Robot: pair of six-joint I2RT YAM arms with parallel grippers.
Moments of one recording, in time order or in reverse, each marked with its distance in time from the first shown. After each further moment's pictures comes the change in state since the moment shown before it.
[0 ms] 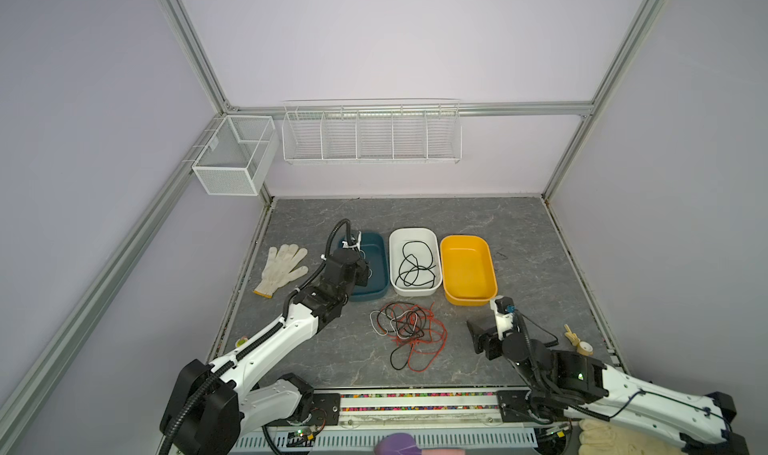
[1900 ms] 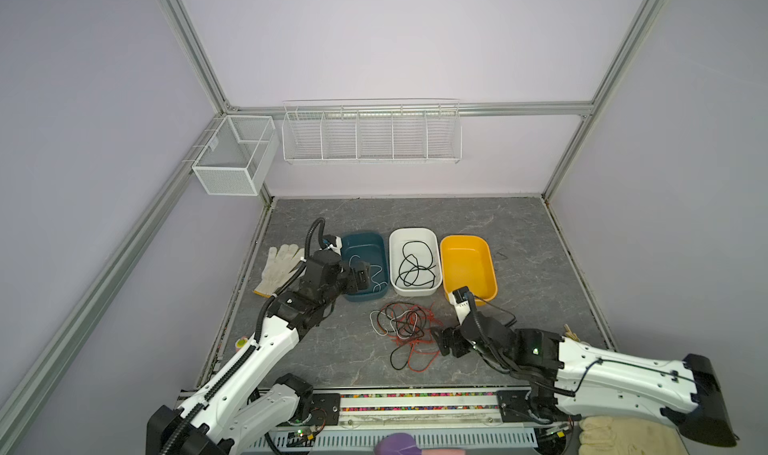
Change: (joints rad) left arm 0.066 -0.186 0.038 -0.344 0.285 -0.378; right arm -0.001 0.539 0.270 0.107 -0.360 0.176
